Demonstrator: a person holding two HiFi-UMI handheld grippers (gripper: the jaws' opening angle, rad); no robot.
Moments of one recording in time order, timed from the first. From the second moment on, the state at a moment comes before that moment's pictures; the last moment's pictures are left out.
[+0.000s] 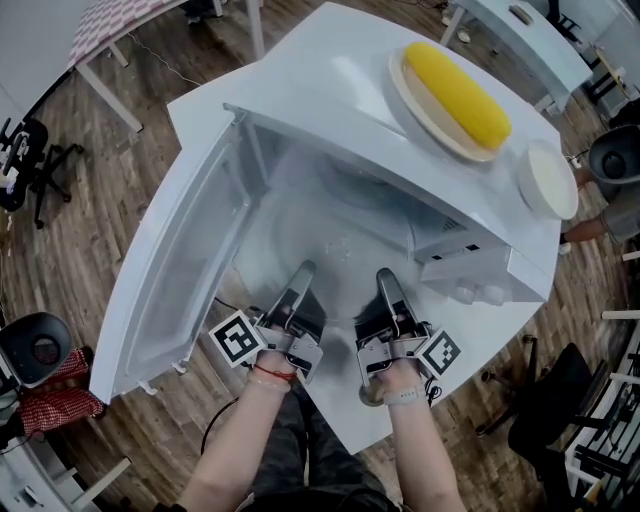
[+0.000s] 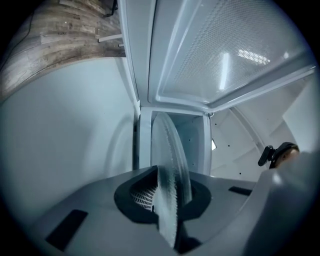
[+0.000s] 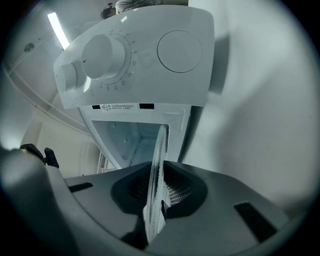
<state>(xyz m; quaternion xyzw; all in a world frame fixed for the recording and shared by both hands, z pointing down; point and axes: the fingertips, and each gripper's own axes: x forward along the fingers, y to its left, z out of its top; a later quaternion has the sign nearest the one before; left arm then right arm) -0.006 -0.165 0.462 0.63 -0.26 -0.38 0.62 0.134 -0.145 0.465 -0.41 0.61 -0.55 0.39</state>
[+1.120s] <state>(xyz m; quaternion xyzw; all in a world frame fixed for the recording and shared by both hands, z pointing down) 0.004 -0.214 0.464 0.61 -0.28 -0.40 0.62 0.102 -0.129 0.465 -0.38 0.62 -0.58 0.37</state>
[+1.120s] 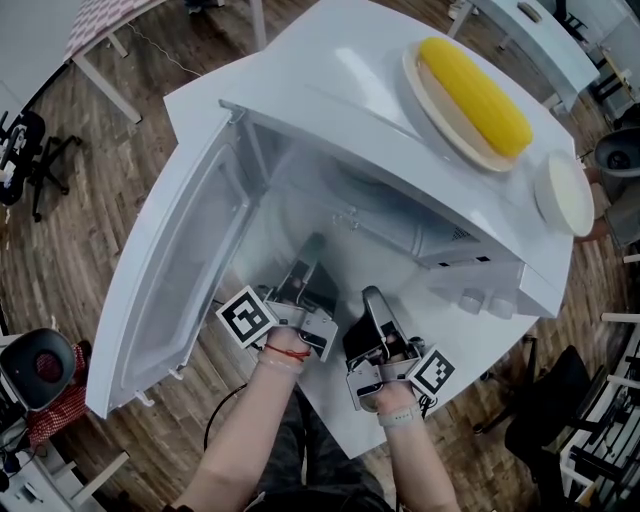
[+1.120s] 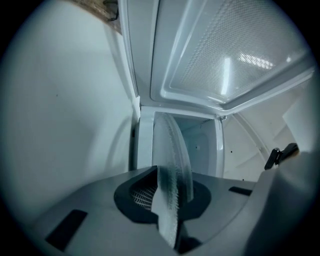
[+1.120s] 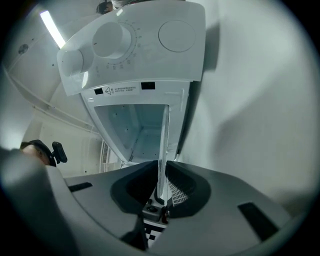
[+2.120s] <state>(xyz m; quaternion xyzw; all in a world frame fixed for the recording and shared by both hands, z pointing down) 0.010 -0.203 0.464 0.62 -0.27 -0.38 0.63 0.089 -0.137 0.465 -0.38 0.63 -0.57 0.36</state>
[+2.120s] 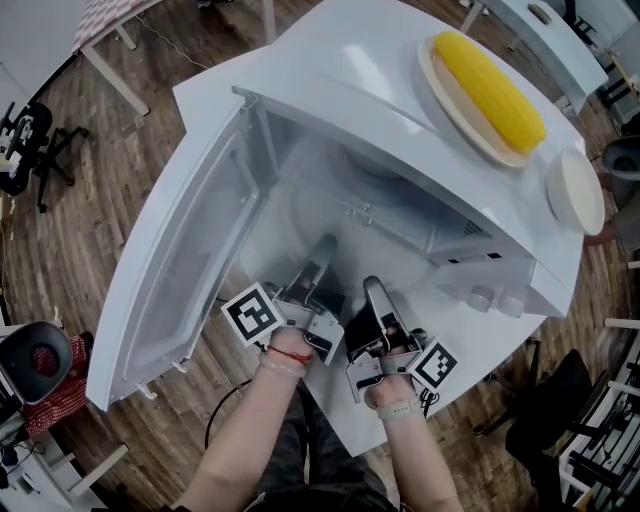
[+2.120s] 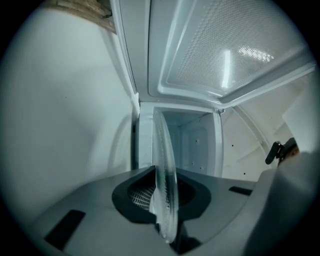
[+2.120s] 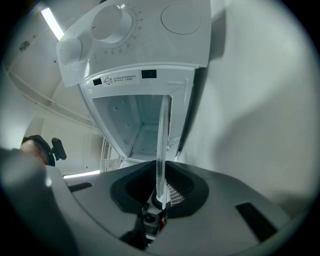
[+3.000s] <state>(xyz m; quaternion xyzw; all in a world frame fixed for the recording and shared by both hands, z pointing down) 0.016 -0.193 0.462 0.63 -0.26 -0.35 0.65 0.112 -0.167 0.465 -0.40 0.60 -0.57 0.39</state>
